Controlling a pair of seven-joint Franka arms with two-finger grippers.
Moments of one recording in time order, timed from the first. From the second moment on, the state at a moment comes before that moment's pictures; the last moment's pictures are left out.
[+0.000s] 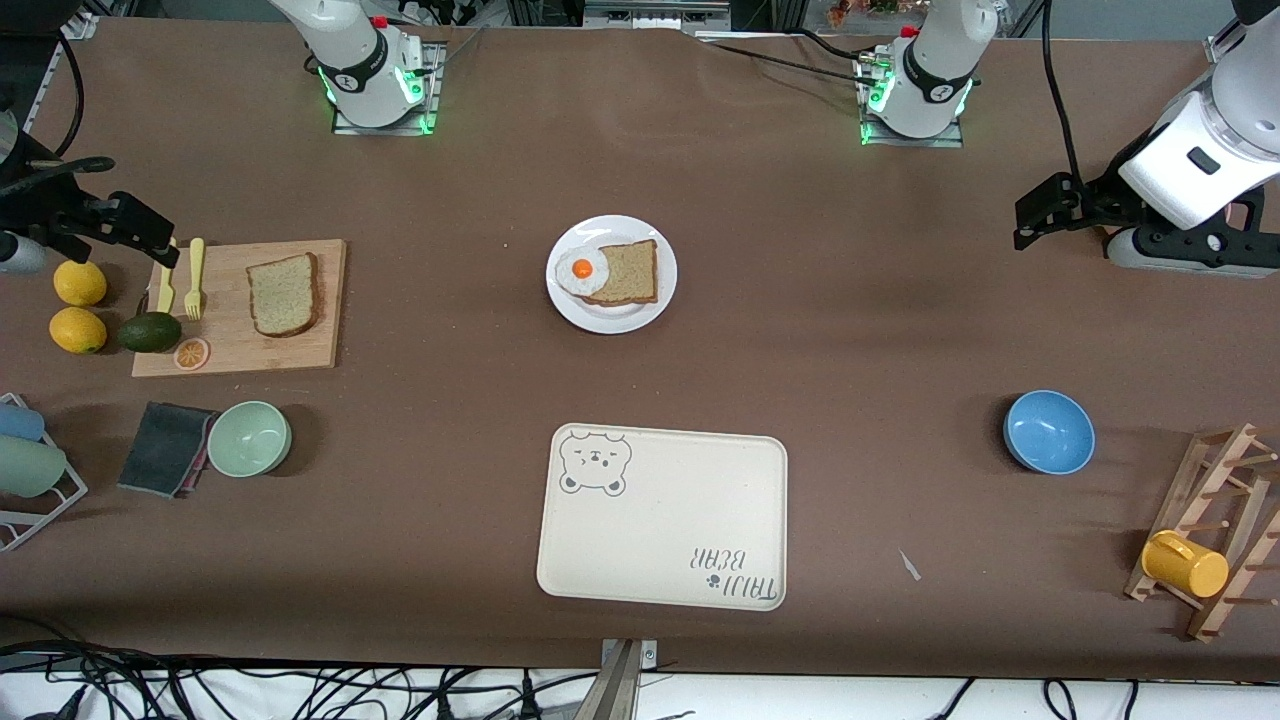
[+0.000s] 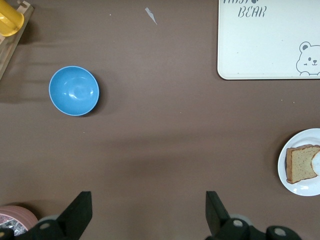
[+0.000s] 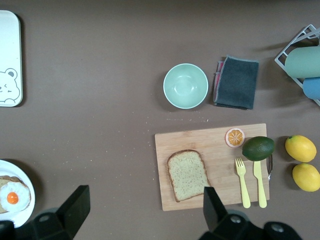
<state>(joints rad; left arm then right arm) -0.01 0.05 -0.13 -1.51 -0.04 1.51 -0.07 -0.02 -0.02 0.03 -1.66 -0.02 1.70 0.05</state>
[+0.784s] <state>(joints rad) -0.01 0.05 -0.14 -1.51 -0.04 1.51 -0.07 -0.02 -0.01 0.03 -1.66 -0.02 1.70 0.05</state>
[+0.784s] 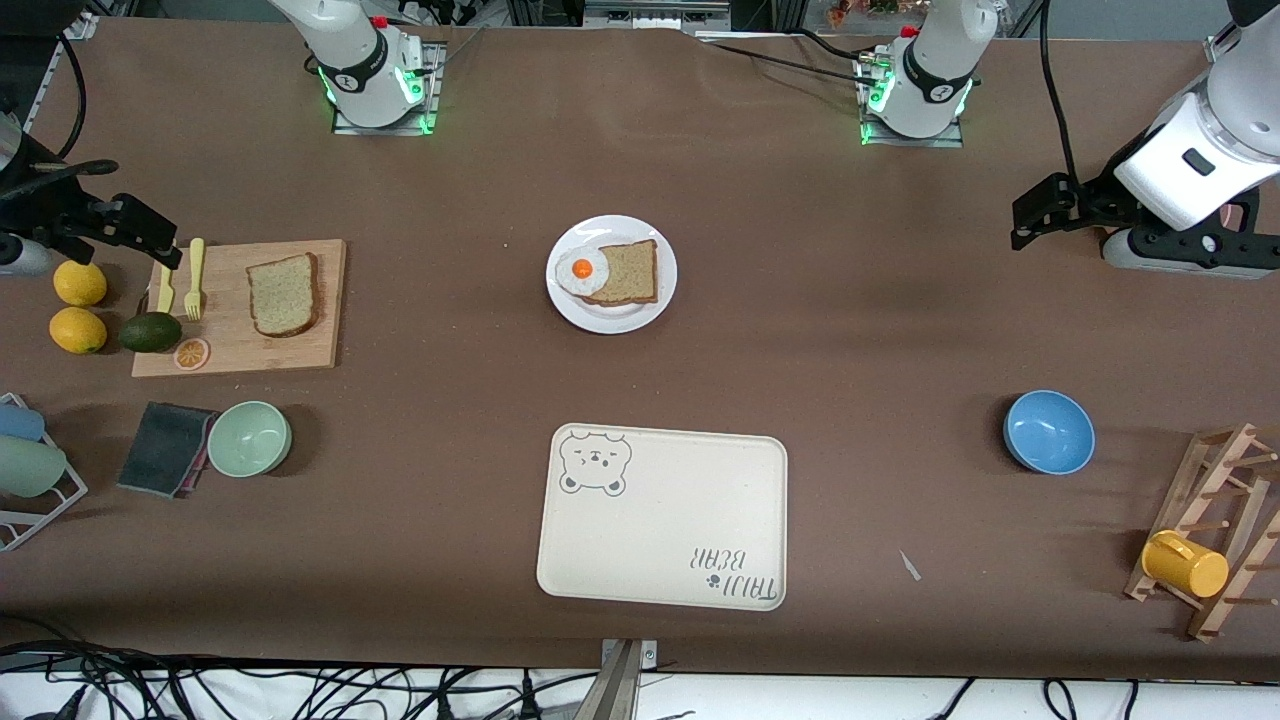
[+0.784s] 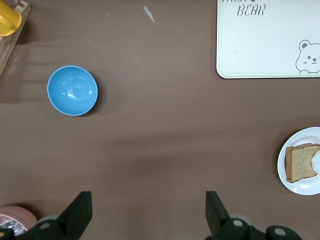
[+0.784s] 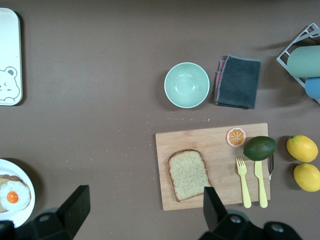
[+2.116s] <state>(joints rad) -0.01 0.05 -0.14 -1.51 -0.04 1.51 -0.07 0.08 0.20 -0.01 -2.16 -0.22 2.09 0.08</state>
